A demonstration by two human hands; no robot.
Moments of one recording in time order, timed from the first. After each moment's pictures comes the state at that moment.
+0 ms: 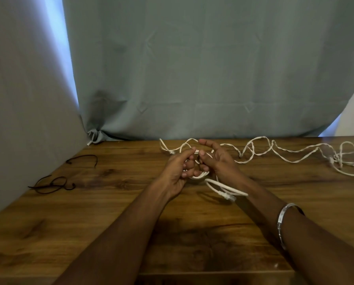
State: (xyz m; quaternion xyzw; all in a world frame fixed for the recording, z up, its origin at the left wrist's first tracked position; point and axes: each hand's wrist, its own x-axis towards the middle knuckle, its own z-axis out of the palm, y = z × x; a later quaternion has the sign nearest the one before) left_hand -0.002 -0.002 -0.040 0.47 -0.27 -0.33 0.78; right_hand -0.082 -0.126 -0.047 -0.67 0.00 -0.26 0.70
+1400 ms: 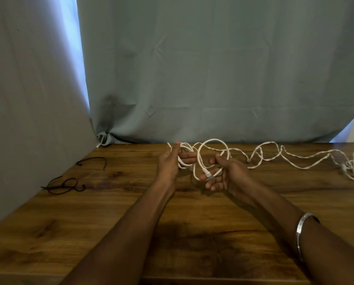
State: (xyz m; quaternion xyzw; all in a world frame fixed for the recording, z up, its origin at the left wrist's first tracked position) left_hand 0.022 0.007 -0.036 0.51 -0.22 -0.14 0.82; right_hand -0.106 -0.105 -0.029 -0.62 0.13 -0.17 0.75
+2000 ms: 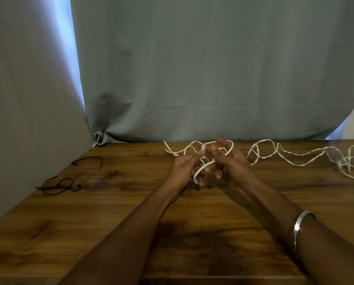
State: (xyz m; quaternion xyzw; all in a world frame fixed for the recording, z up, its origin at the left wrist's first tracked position) left_hand 0.008 -0.002 -0.053 0.58 -0.38 -0.20 0.69; right_hand -0.111 -0.104 -0.021 -0.55 0.06 -0.30 0.78
